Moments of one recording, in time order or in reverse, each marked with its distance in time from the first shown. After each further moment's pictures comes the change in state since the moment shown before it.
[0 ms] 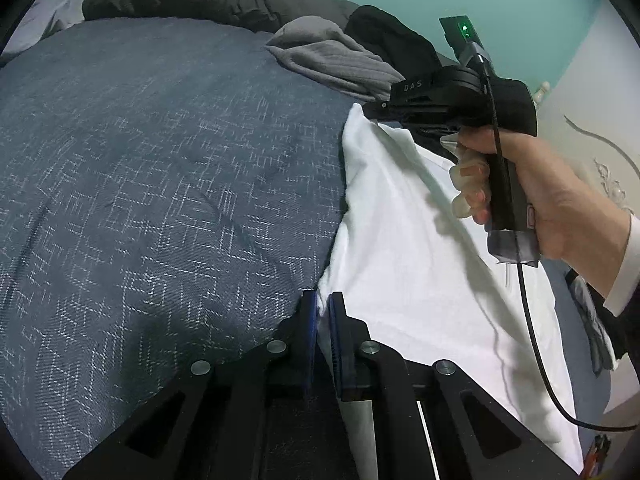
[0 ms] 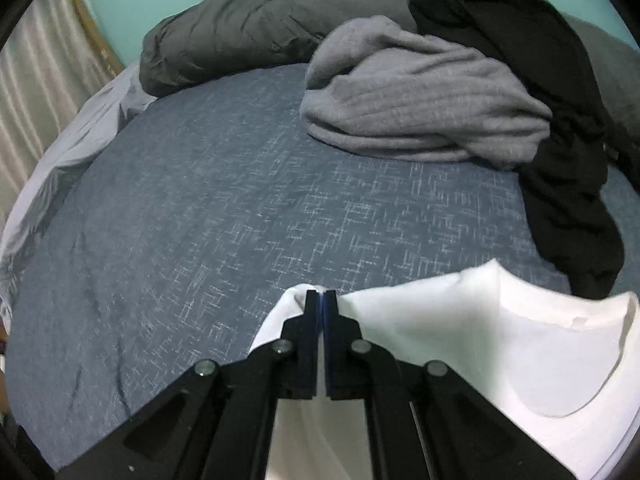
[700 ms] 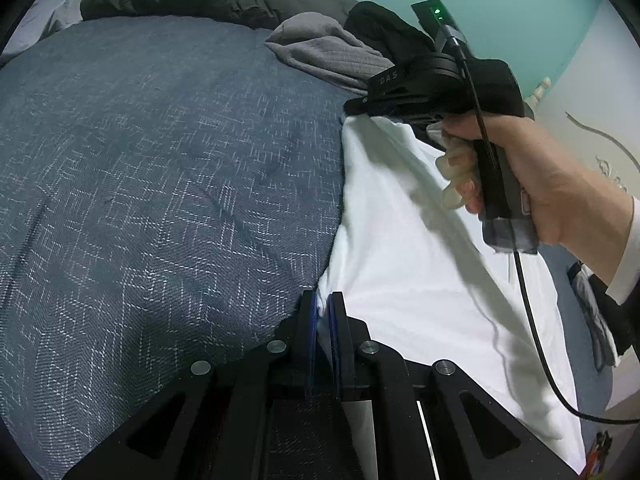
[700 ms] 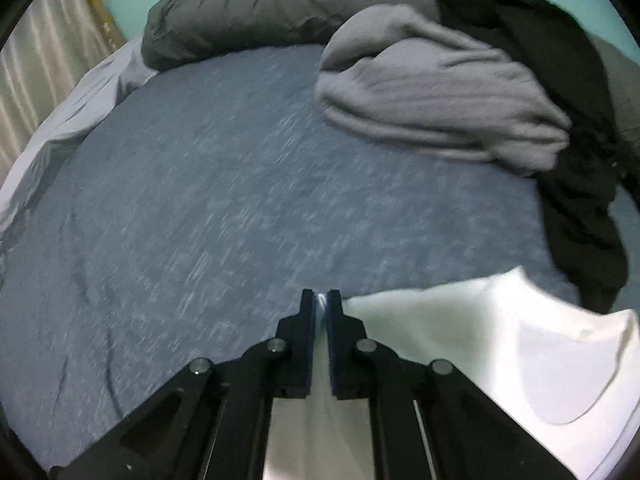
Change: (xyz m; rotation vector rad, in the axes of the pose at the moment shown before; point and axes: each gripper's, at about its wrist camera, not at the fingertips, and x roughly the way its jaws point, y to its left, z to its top) left arm 0.001 0.000 -0.001 0.013 0.013 0.009; right arm 0.006 0.017 0.012 -0.069 0.033 -0.051
